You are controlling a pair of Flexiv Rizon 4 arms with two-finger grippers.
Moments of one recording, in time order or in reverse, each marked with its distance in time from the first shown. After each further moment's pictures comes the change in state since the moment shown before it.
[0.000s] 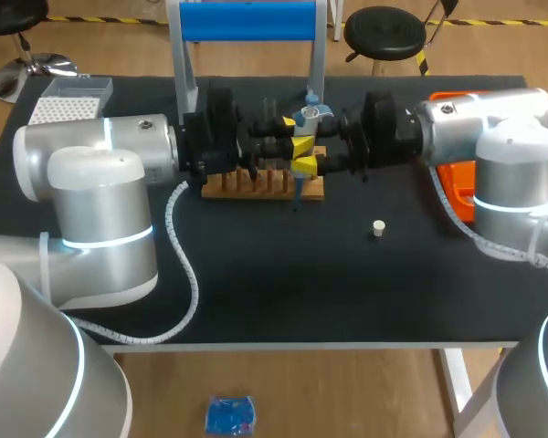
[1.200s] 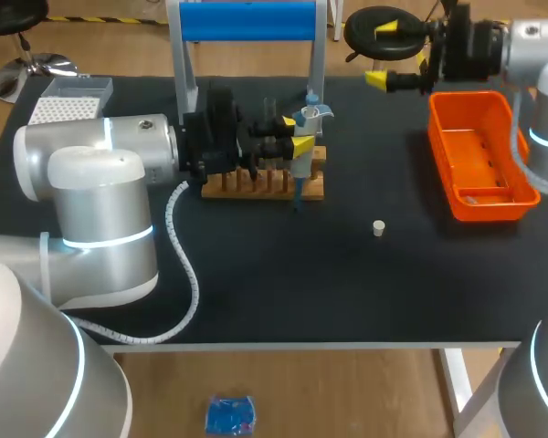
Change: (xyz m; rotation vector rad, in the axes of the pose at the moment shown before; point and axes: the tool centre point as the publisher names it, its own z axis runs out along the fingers) left arm 0.000 0.000 0.000 0.000 0.000 0.000; right arm -0.159 0.041 -0.153 0.237 -0.407 -0.098
